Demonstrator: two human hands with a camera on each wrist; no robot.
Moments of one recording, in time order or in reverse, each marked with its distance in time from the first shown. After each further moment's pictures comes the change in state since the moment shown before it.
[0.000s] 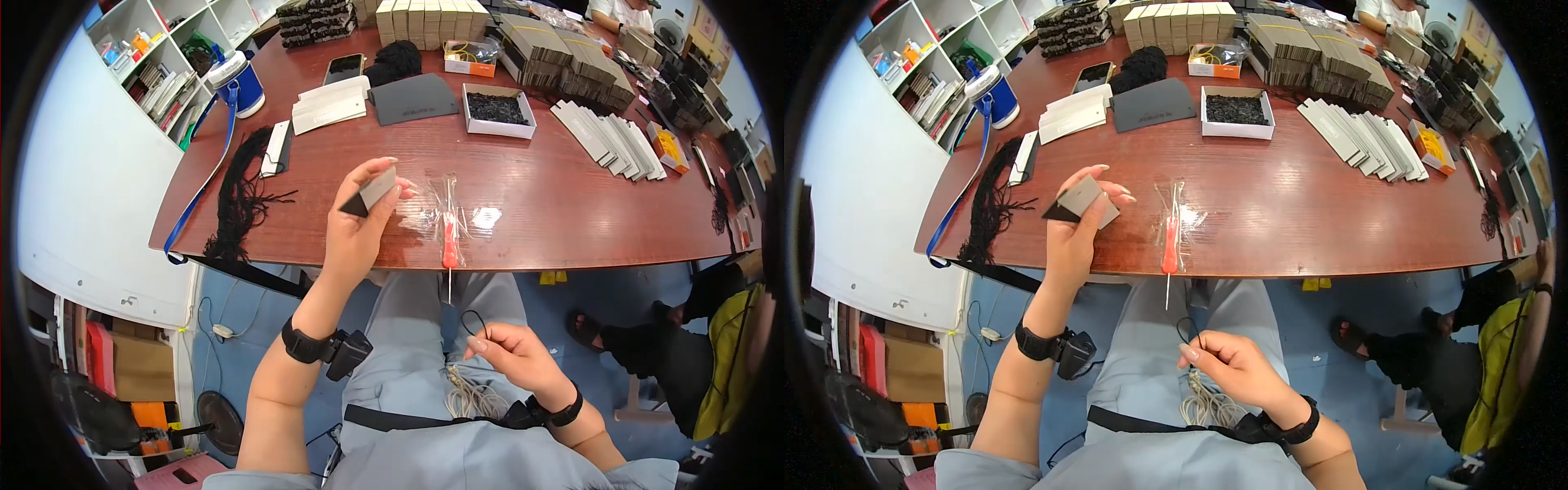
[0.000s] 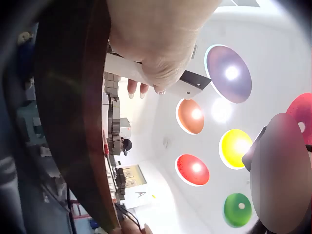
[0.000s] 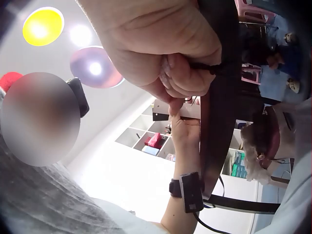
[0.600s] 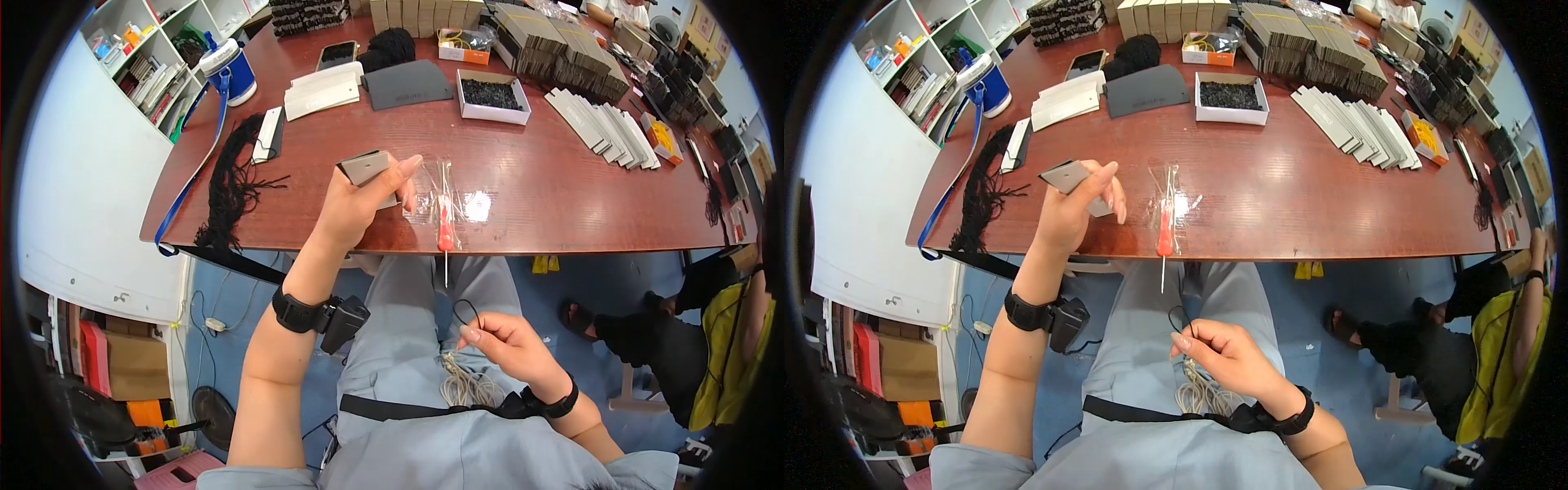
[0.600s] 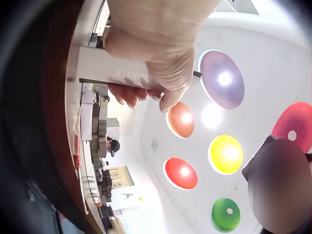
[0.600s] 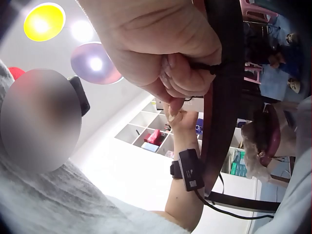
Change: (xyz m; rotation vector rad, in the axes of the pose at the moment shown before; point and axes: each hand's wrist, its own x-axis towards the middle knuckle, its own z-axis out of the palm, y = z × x) left_hand 0.017 0.008 0.001 -0.118 -0.202 -0.146; right_hand -0.002 0.003 0.009 0.042 0.006 -0.008
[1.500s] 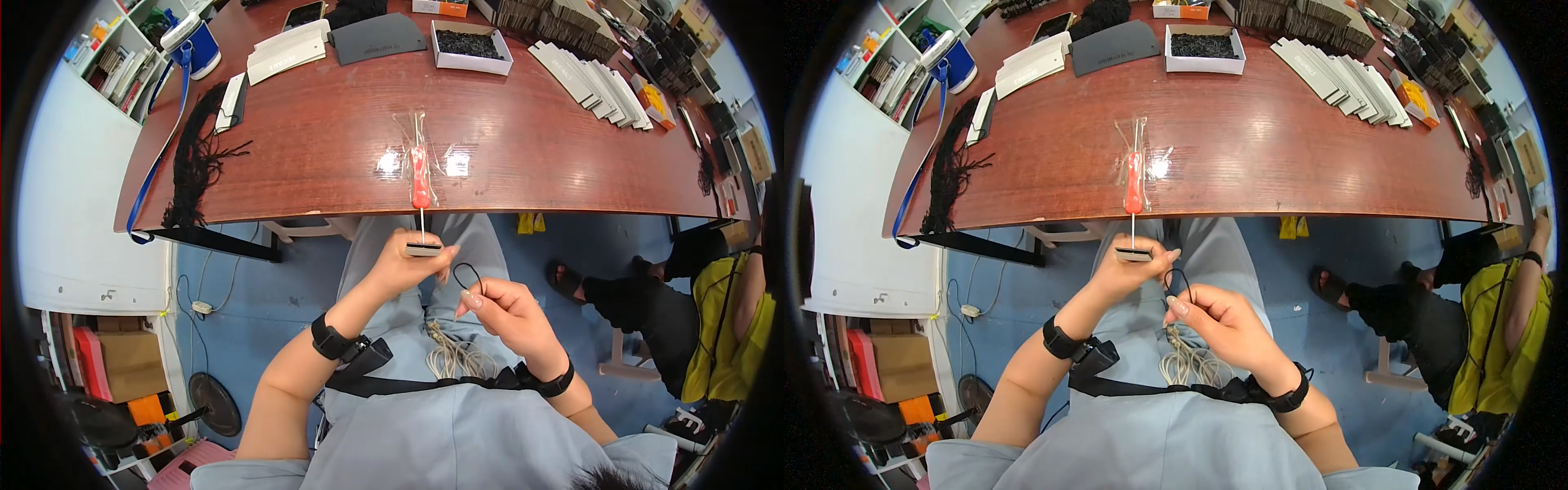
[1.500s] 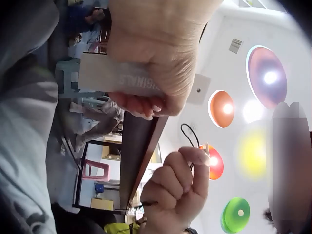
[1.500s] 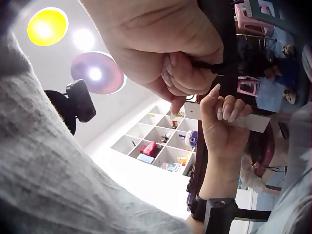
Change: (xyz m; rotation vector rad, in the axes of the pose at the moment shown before) left_hand -0.080 -0.072 0.067 -0.158 -0.163 -0.575; right_hand -0.012 -0.001 -0.008 0.072 0.087 0.060
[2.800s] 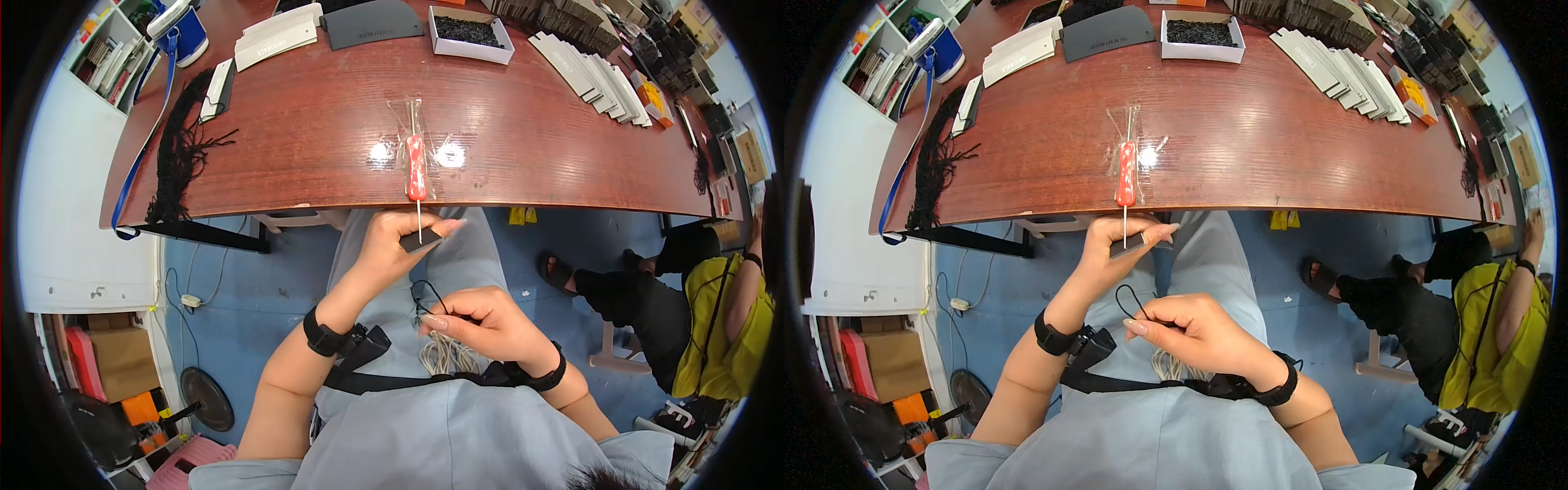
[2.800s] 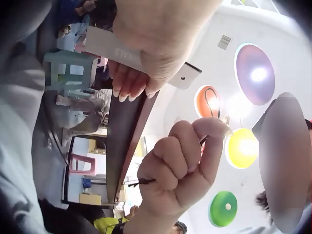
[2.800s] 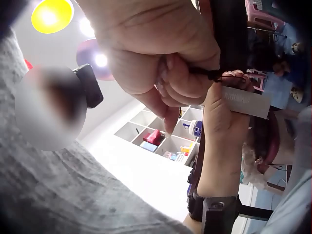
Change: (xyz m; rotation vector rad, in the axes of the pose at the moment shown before) left_hand 0.005 0.009 -0.004 0.359 0.157 0.374; right_hand 0.012 -0.002 0.012 -0.302 -0.196 -0.107
